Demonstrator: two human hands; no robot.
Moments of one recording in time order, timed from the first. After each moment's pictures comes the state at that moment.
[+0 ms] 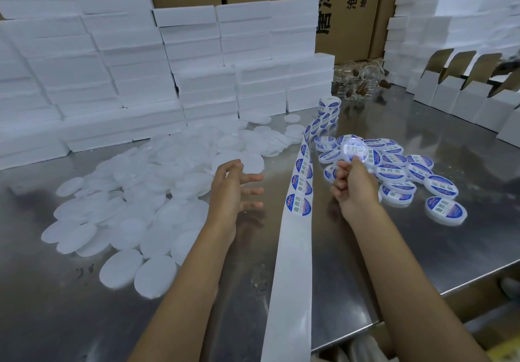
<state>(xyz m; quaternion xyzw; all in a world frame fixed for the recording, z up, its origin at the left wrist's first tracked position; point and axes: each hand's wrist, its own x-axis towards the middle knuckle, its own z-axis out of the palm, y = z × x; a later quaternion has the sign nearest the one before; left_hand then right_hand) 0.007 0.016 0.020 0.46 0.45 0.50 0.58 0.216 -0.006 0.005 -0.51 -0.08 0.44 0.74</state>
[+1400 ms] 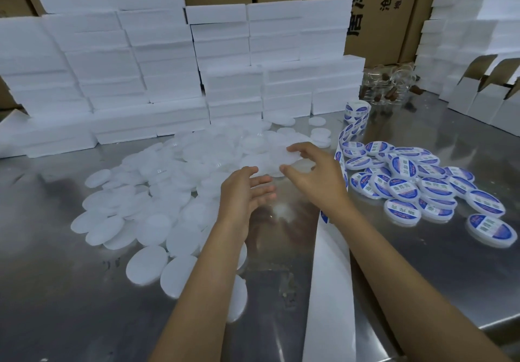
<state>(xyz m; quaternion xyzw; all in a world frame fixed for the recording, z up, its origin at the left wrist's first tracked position) -0.019 0.036 0.016 0.37 0.44 0.52 0.64 0.137 0.034 0.010 -0.61 -0.58 0.14 0.53</state>
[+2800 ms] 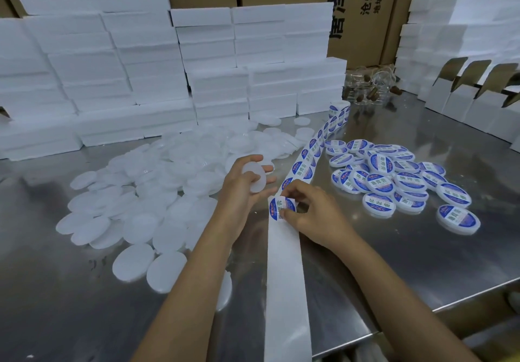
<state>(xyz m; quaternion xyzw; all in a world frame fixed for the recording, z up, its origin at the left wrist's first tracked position) 0.000 0.021 0.023 0.49 0.39 0.49 0.61 0.151 -0.035 -0.010 -0.63 -0.65 0.18 0.38</state>
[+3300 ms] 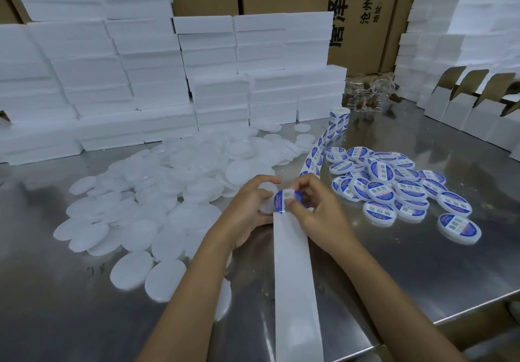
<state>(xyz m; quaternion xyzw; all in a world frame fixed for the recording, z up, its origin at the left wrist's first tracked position) 0.000 0.020 0.017 0.53 0.41 0.37 0.64 0.142 -0.038 -0.001 -0.51 -0.58 0.26 0.57</state>
